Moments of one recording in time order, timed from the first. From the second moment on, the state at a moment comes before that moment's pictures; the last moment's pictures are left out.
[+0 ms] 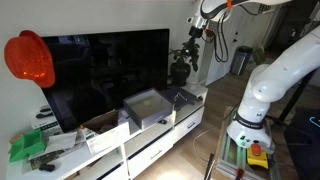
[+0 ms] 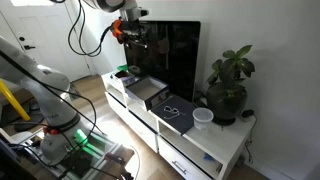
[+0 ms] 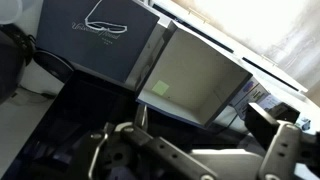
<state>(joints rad) -0.02 -0.54 -0.38 -2.42 -0.03 2.14 -0.53</state>
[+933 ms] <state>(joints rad) -0.16 -0.12 -0.41 -2.52 0.04 2.63 -0.32</state>
